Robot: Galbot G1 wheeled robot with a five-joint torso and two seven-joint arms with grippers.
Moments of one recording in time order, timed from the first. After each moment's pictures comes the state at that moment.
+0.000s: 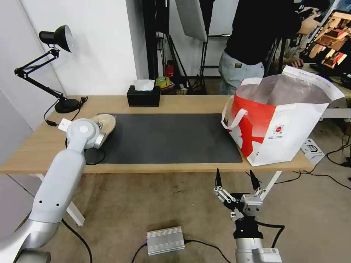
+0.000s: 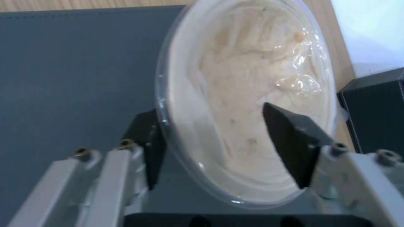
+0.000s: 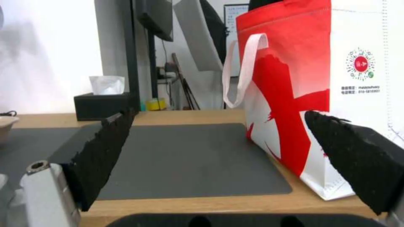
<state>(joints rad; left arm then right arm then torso) 0.55 -1.07 -0.30 -1.58 -1.62 0.08 -1.25 -1.67 1.07 0.06 2.28 -0.01 0.22 0.68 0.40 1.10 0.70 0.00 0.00</state>
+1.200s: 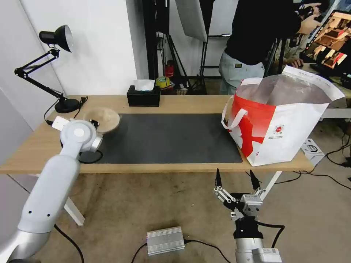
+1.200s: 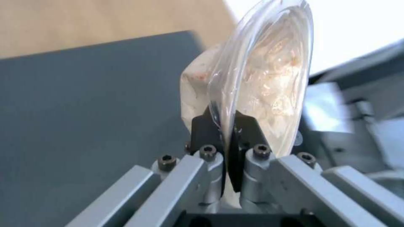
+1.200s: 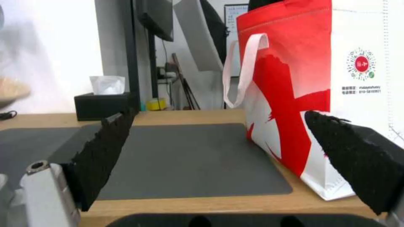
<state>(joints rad) 0.56 -0.98 -0.28 -1.80 -1.64 0.06 -1.18 -1.67 1.07 0.06 2.28 -0.01 0.22 0.68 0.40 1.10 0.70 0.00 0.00</state>
